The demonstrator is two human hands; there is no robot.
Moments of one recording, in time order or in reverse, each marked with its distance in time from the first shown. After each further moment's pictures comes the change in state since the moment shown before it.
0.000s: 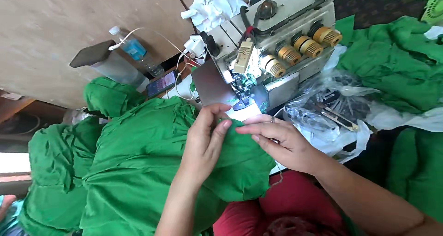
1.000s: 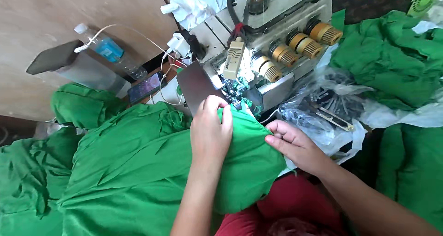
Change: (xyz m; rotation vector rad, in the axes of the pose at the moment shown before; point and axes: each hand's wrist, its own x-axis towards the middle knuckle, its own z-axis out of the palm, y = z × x) left_hand 0.039 -0.016 0.047 0.445 0.130 -0.229; right_hand -0.038 0.017 -0.018 0.219 0.121 0.493
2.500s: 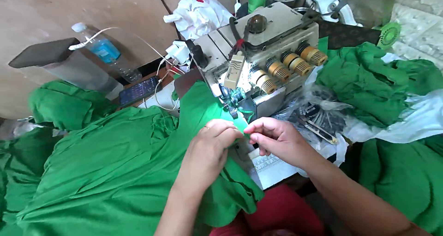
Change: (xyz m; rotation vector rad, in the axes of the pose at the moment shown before) left_hand -0.017 -0.020 -0.008 -0.158 -0.130 0.513; right_hand 0.033 -0.032 -0.003 -0.172 -0.033 -0.025
